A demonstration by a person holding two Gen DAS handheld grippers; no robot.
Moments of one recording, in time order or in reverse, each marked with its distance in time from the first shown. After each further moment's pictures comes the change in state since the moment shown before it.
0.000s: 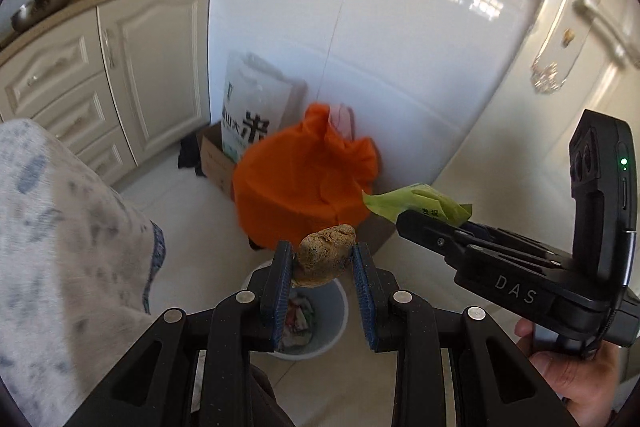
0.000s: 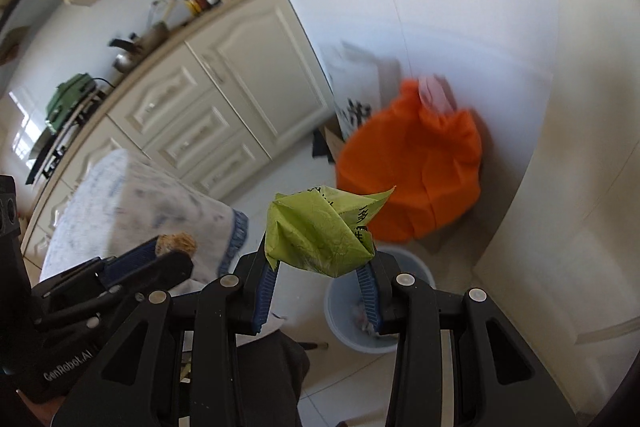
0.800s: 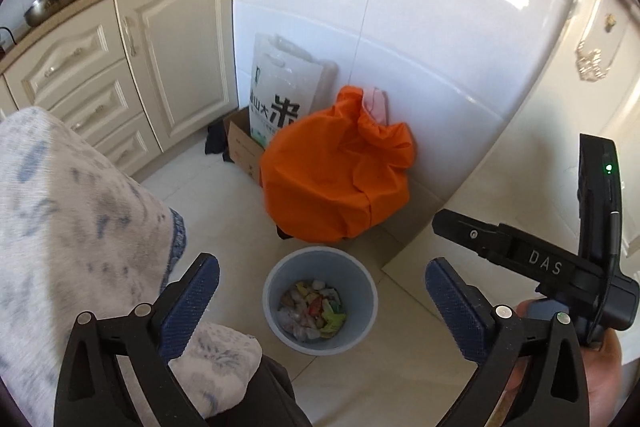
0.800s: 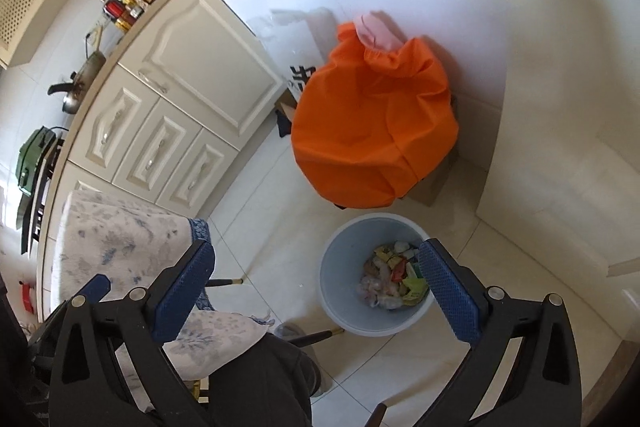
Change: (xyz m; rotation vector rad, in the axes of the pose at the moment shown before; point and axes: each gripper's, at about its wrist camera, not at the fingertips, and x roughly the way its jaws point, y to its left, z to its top) left arm 0.037 -0.009 0.013 0.009 0.053 0.097; right arm 0.023 -0.054 -0.006 0.239 0.040 -0.038
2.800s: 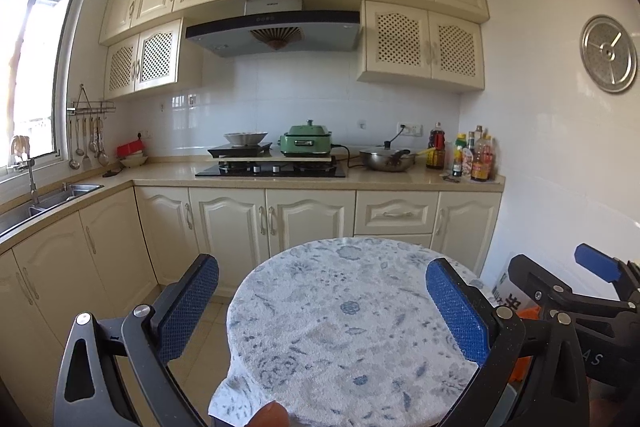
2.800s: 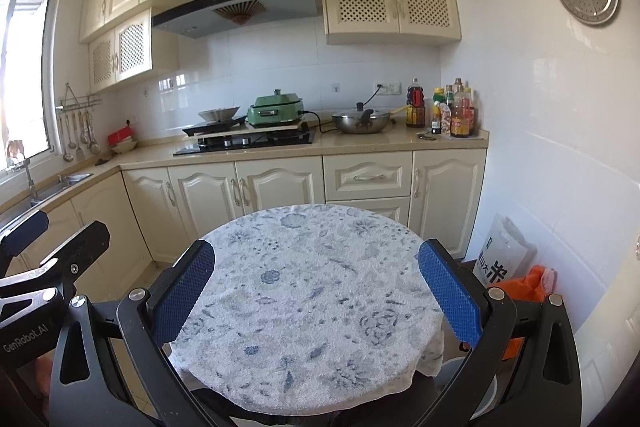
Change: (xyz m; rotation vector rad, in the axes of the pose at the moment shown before) left arm -0.498 0.022 -0.324 -0.410 -0.708 0.759; right arm -0.295 0.357 -0.260 -0.840 -0.447 0.386
